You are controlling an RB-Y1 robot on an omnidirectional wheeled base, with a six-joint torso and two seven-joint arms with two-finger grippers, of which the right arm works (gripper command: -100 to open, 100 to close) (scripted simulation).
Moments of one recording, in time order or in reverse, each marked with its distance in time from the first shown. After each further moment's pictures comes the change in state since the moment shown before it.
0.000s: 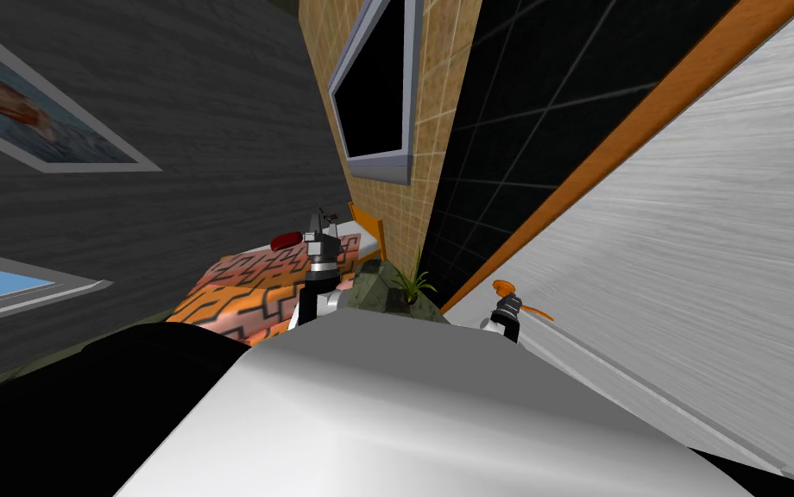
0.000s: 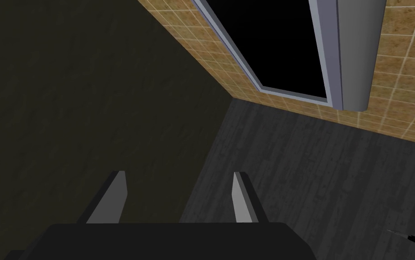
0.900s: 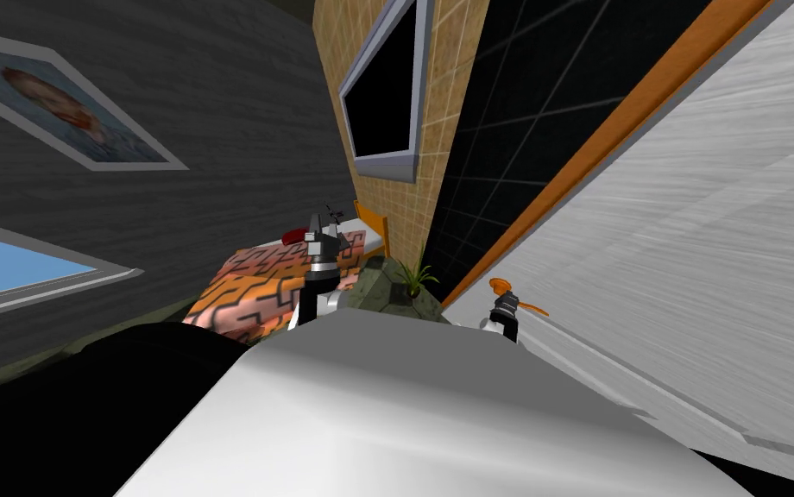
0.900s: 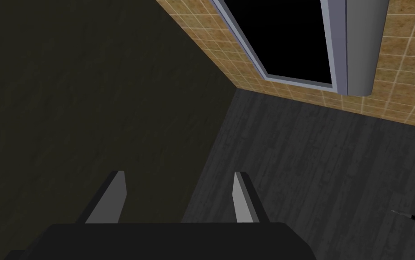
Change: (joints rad) arm 0.009 -0.010 0.045 -0.011 0.017 0.002 -0.035
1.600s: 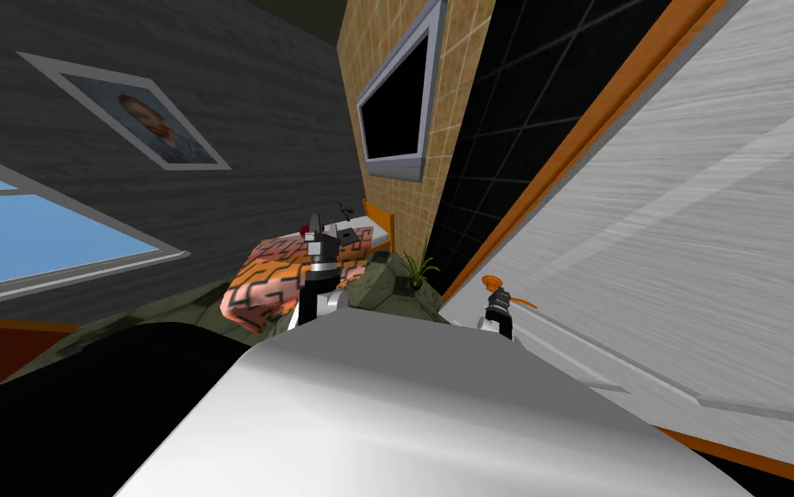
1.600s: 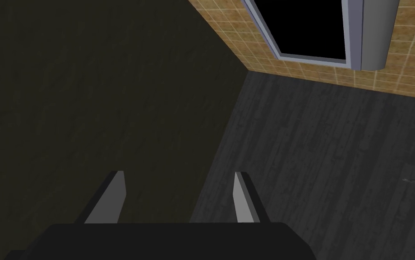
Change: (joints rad) arm 0.001 -0.013 0.087 0.010 0.031 -0.007 -0.060
